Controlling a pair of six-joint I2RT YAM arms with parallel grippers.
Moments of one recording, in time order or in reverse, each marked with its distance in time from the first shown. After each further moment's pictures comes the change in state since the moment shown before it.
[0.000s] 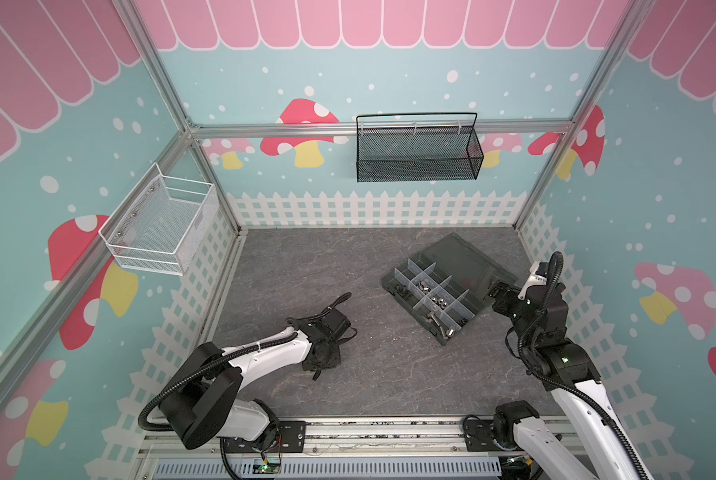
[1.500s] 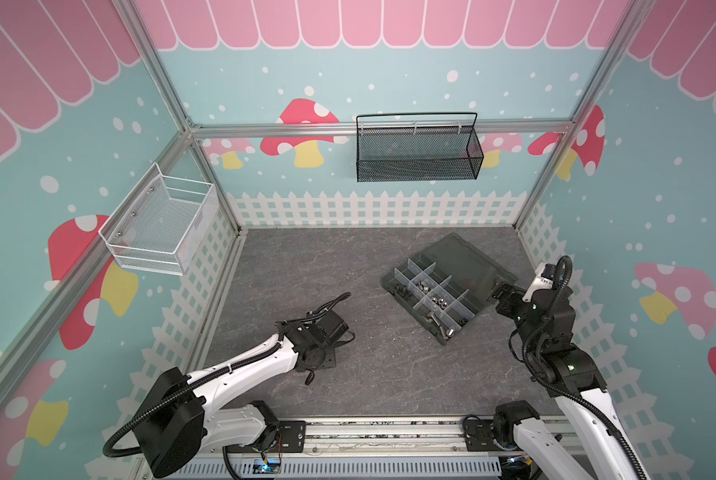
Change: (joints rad) left arm -0.049 -0.171 0.042 -0.180 -0.107 -0.014; right arm 0.000 -0.043 0.009 -0.014 0.010 -0.009
